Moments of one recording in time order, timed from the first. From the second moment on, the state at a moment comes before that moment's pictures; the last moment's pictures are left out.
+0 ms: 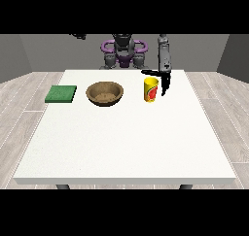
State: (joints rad) left arm -0.46 0.18 0.28 -0.82 0.09 -0.08 -0.69; right arm -0.38 -0.18 0.02 -2.02 -0.17 -0.08 0.32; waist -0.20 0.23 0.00
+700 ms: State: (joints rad) left arm -0.53 0.27 0.33 -0.59 0.03 0.06 -0.91; right arm -0.32 -0.26 -0.09 -2.17 -0.29 0.02 0.33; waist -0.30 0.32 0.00
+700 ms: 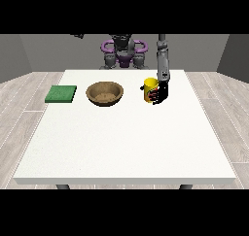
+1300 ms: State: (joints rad) left arm -0.59 0.24 0.21 -0.57 -0.15 0.31 -0.82; right arm -0.28 -0.31 -0.21 -2.07 -0.41 0.09 0.35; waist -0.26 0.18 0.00
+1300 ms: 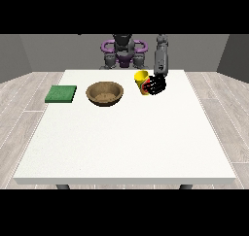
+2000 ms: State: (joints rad) left arm -0.83 0.20 -0.01 -0.50 -0.51 0.67 -0.40; right arm -0.29 -0.29 -0.21 -1.93 -0.39 0.13 0.27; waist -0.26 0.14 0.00
